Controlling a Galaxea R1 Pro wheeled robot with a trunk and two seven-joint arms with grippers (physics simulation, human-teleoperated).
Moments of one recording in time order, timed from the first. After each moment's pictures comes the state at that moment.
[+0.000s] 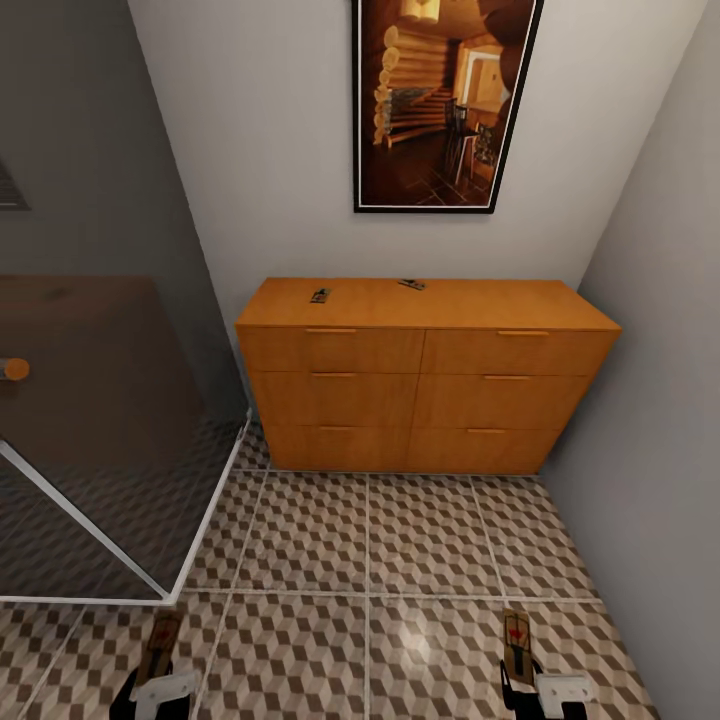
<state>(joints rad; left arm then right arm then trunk) -0.41 0.08 -0.38 0.08 0.40 -0.95 0.20 -0.22 -0.08 0.05 -0.37 0.13 -0.64 -0.25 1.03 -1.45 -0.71</state>
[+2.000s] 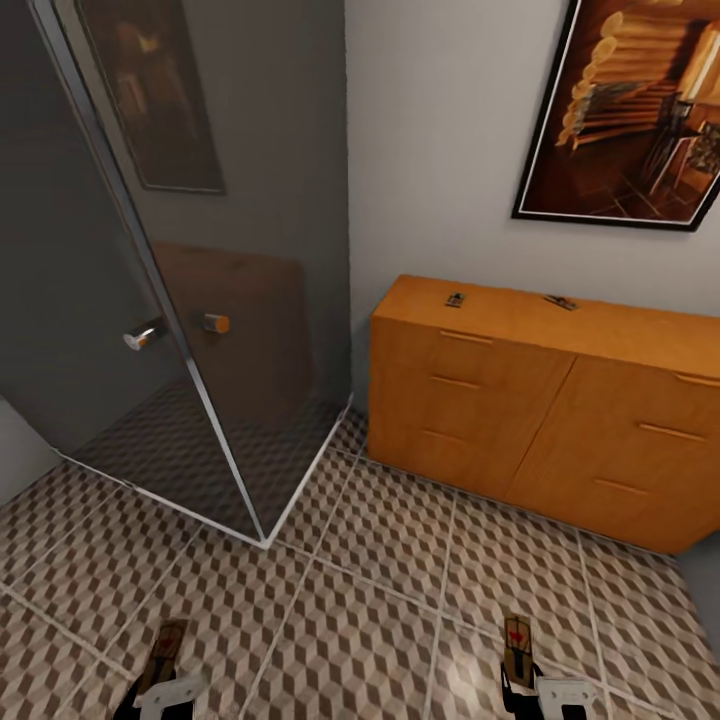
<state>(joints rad) -0.41 0.07 -0.38 0.08 0.40 -0.89 0.21 -0.22 -0.07 0.04 -0.36 0.12 -0.63 -0.26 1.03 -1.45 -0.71</state>
